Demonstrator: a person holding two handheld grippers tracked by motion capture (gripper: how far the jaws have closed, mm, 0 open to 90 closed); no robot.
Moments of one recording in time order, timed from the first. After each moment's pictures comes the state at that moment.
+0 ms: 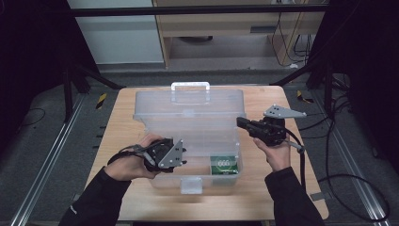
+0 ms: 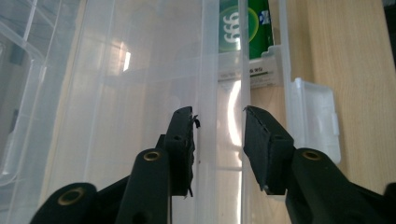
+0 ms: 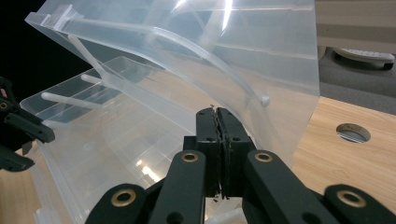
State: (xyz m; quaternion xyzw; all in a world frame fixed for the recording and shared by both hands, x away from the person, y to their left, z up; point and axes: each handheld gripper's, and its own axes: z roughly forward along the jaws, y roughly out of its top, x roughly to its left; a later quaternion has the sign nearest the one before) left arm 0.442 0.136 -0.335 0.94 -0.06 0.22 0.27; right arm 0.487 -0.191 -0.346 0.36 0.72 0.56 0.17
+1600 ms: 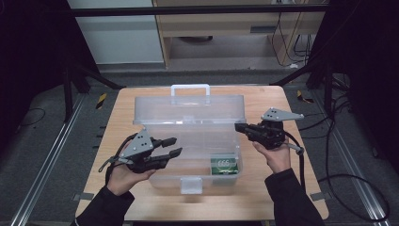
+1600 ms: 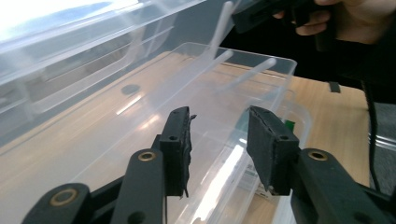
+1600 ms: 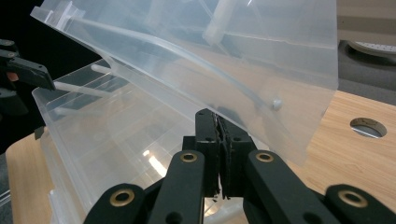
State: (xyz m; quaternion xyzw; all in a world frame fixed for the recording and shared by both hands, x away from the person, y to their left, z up) left arm 0.434 0.189 -0.352 0.80 0.20 0.19 0.54; right arm 0.483 -0.189 -0.350 0.35 0.74 0.55 0.15
